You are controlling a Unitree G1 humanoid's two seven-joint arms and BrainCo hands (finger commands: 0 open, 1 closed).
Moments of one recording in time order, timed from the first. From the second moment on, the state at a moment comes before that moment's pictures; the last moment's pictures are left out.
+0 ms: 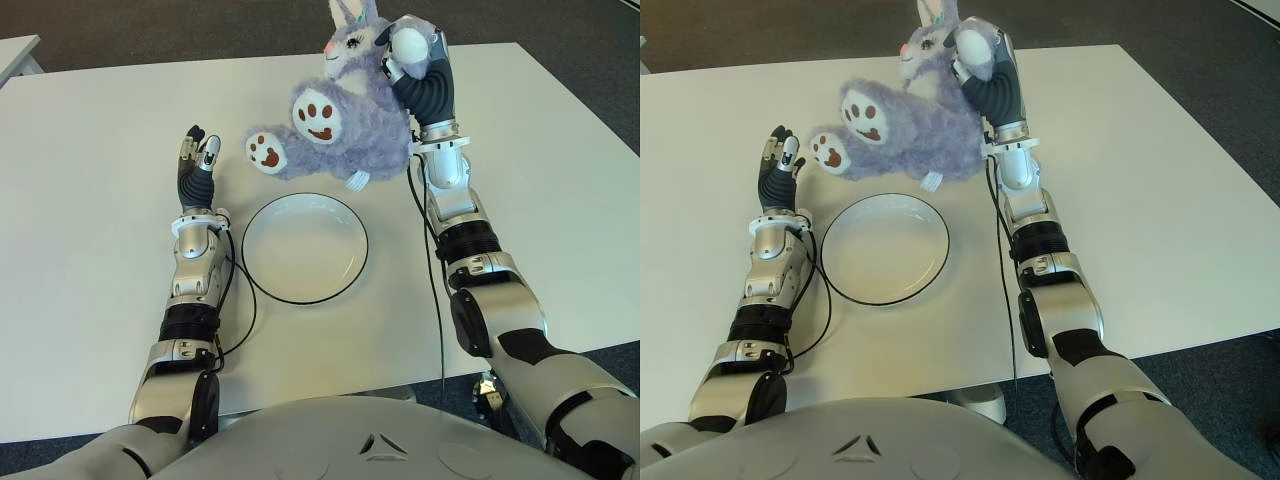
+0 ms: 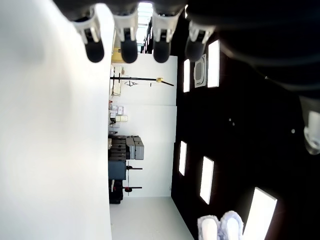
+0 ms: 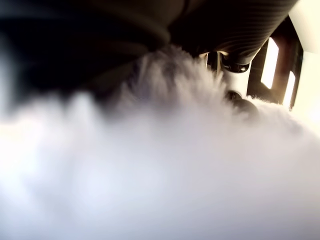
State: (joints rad) left arm -0.24 0.06 0.18 0.40 -0.13 -0.22 0.14; right arm -0.77 -0.18 0.05 0.67 -0.25 -0.74 -0.17
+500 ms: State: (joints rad) left arm -0.24 0.06 0.18 0.40 -0.13 -0.22 0.14; right arm -0.75 -0.17 0.07 0.66 -0.29 -0.74 -0.17
